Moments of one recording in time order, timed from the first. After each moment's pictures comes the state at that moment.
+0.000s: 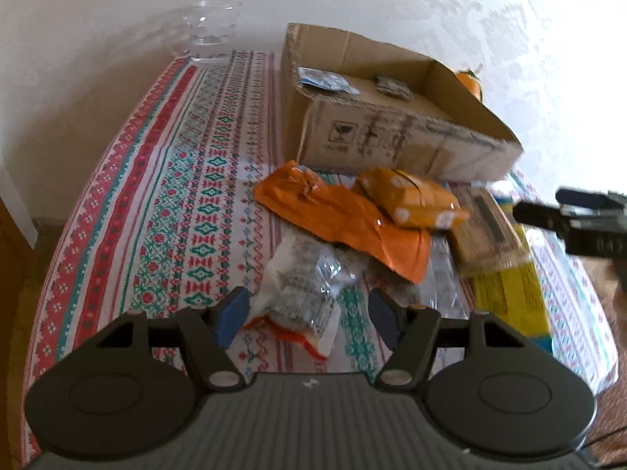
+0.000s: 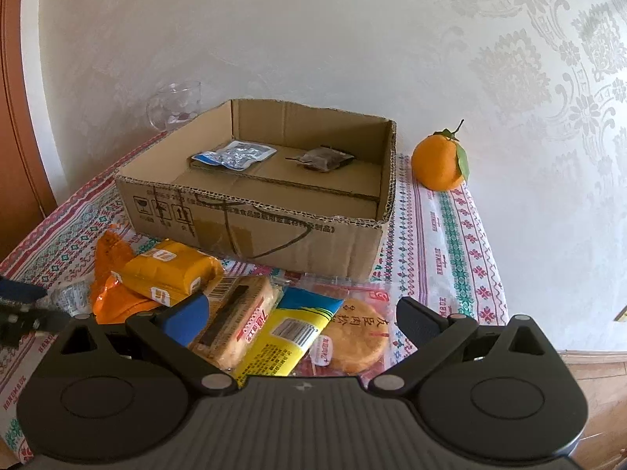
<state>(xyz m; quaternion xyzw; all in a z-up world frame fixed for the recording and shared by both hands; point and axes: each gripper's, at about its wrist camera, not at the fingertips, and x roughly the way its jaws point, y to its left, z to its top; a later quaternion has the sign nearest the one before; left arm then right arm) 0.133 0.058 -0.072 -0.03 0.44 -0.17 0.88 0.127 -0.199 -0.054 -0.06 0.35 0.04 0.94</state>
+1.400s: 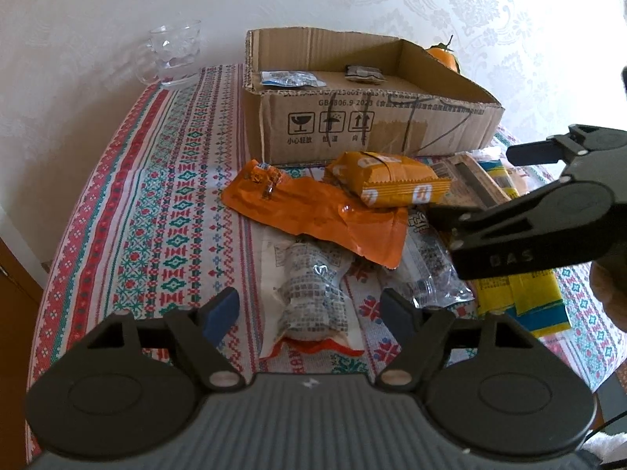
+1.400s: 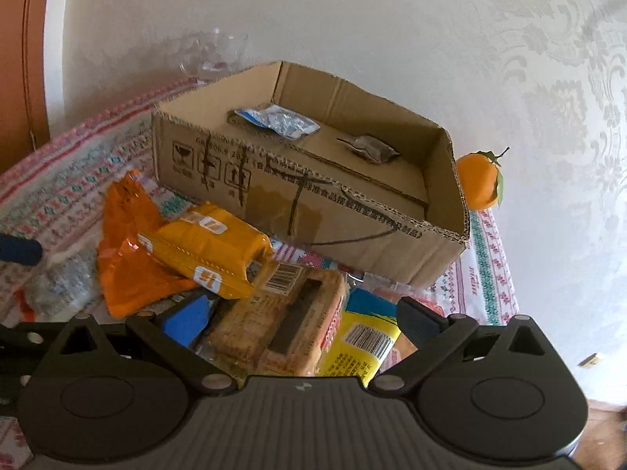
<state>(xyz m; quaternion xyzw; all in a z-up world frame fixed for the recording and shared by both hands) 0.125 0.027 -0.075 0.04 0.42 -0.17 0.89 0.147 -0.123 -0.084 -0.19 0.38 0.02 0.91</state>
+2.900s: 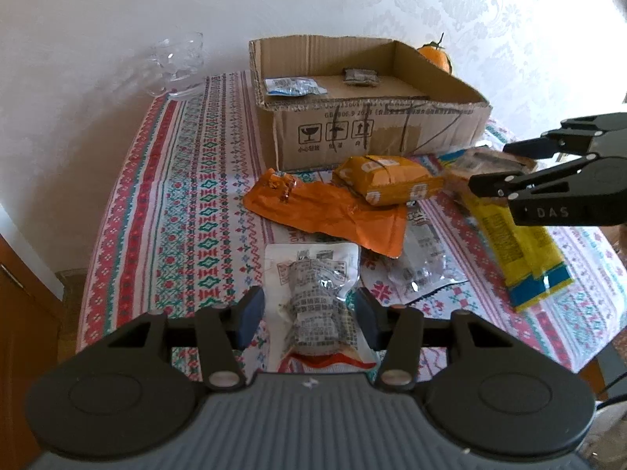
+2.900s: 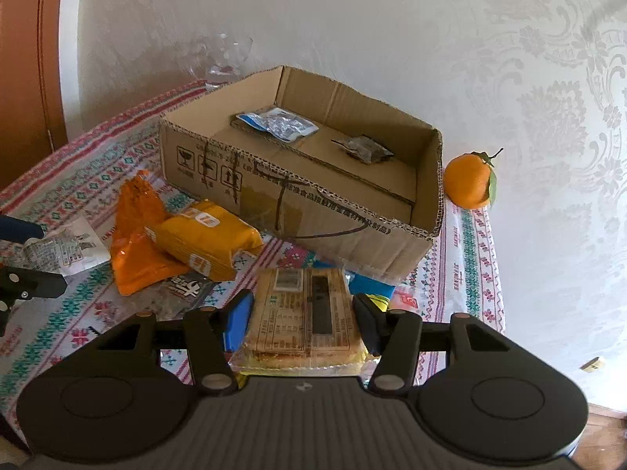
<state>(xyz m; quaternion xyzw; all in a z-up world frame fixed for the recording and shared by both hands) 0.111 0.043 -0.045 0.07 0.42 -0.18 0.88 0.126 -0.147 -0.048 -0.16 0.38 0.06 0.91</state>
